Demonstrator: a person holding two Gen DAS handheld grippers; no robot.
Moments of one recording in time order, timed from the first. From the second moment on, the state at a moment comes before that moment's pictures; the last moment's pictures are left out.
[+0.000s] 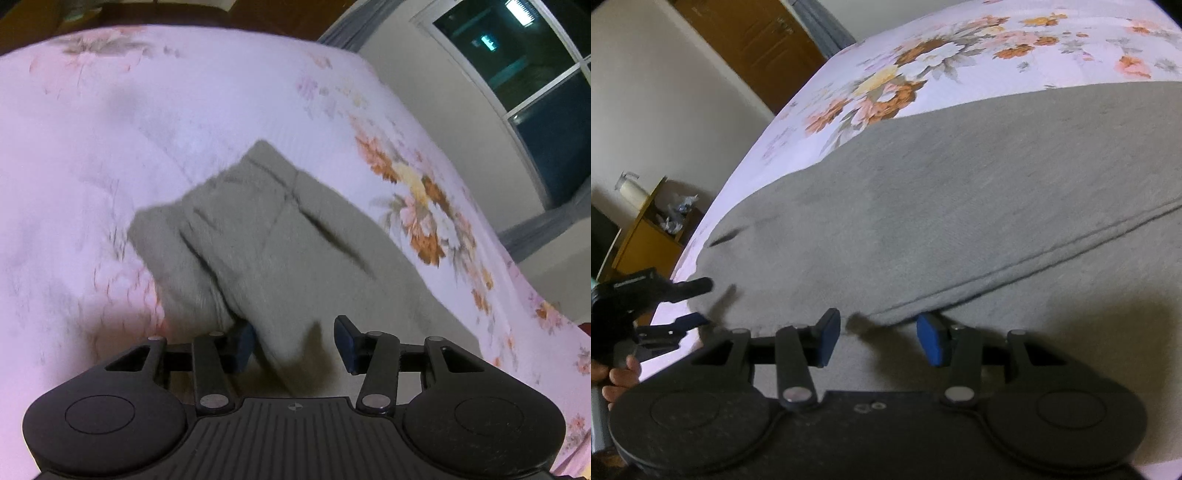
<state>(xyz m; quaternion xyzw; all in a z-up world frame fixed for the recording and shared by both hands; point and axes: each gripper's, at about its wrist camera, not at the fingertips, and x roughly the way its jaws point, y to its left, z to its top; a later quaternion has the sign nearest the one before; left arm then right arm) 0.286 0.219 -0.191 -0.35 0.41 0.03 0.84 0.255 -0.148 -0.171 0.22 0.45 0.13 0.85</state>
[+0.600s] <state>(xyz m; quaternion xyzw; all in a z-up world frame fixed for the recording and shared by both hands) 0.267 0.275 -0.171 -0.33 0.37 0.04 0.87 0.220 -0.108 -0.132 0.20 0.40 0.19 0.88</state>
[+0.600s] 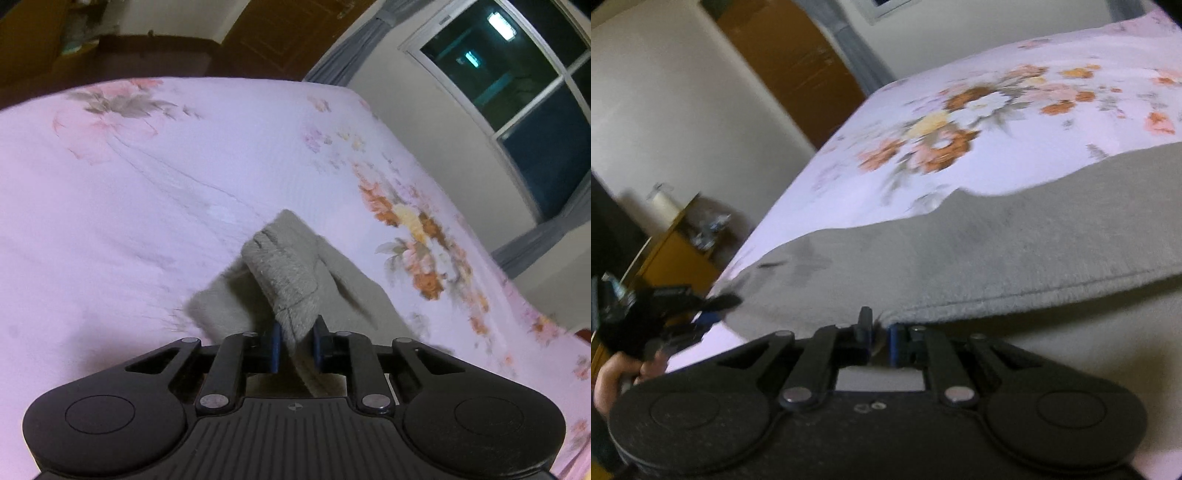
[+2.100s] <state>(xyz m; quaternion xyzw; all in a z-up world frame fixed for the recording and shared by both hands) 0.243 0.123 -0.190 -0.14 0.44 0.00 0.89 0.200 -0.322 -0.200 0.39 0.35 -0.06 0.85</state>
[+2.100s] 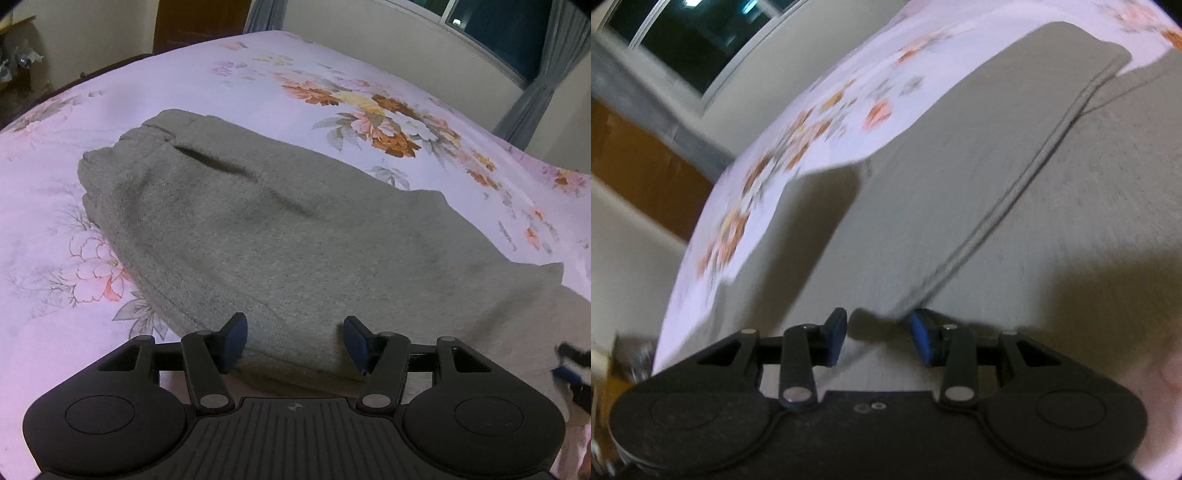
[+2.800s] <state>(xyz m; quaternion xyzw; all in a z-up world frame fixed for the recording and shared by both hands) 0.242 0.072 -0.196 0.00 0.43 -0.01 0.90 0.148 -0.312 -0.194 0.23 0.37 -0.09 0.89</state>
